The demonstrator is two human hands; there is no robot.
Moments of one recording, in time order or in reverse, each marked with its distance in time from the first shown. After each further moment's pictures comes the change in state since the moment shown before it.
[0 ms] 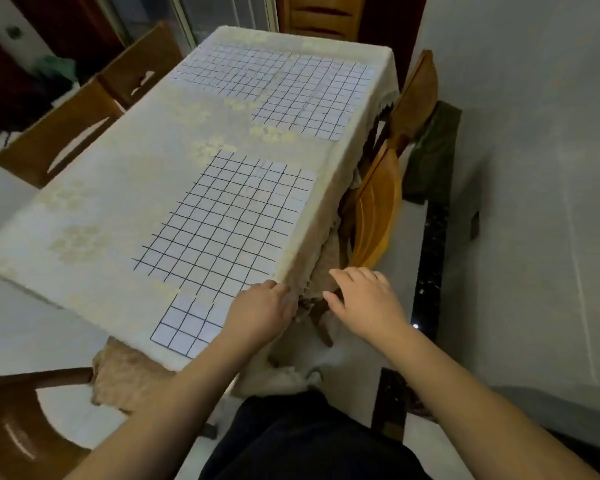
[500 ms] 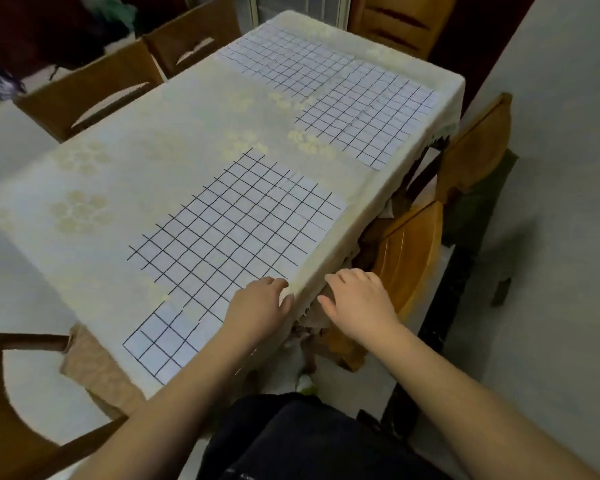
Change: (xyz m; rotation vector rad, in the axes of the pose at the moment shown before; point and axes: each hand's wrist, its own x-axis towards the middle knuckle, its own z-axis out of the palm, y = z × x) left_hand 0.094 -0.016 -0.003 -0.213 0.010 -0.263; right_hand 0.130 0.015 -0.023 -0.210 -0.099 -0.198
